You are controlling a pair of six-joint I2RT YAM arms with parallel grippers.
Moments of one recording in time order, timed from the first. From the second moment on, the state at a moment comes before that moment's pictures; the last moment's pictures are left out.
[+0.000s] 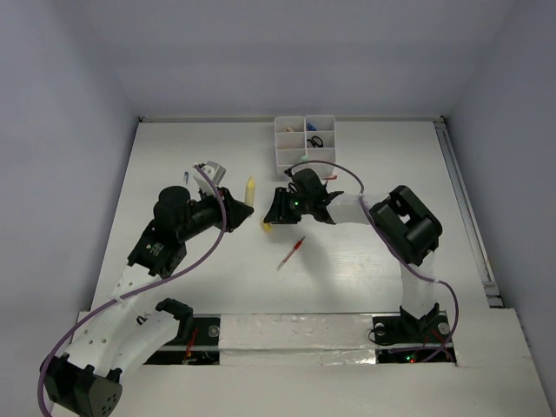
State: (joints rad) left arm -0.41 0.78 0.73 -0.21 0.42 -0.32; right arm 0.68 2.02 1.17 0.15 -0.36 0.73
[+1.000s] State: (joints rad) left arm -0.38 0.65 0.73 -0.23 0.22 -0.32; right arm 0.85 2.01 1.45 -0.29 0.08 0.31
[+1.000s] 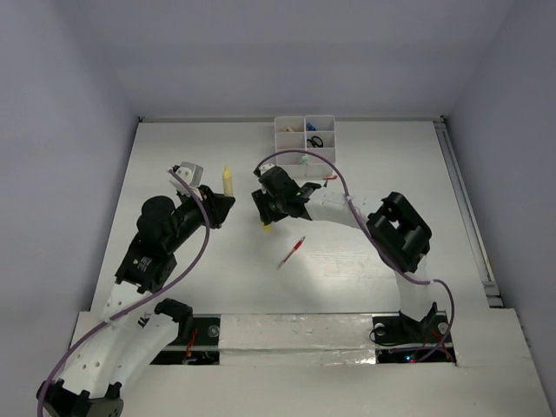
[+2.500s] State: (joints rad) left arm -0.38 0.62 0.73 -0.21 0.28 -0.34; right arm 0.82 1.87 1.41 -0.38 0.09 0.32
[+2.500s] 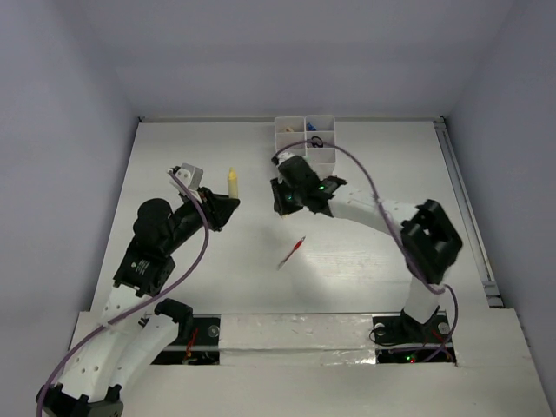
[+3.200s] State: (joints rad) left arm -0.38 0.74 0.66 0.30 0.73 -0.67; right arm 0.66 1.47 1.08 0.80 -0.32 0.88
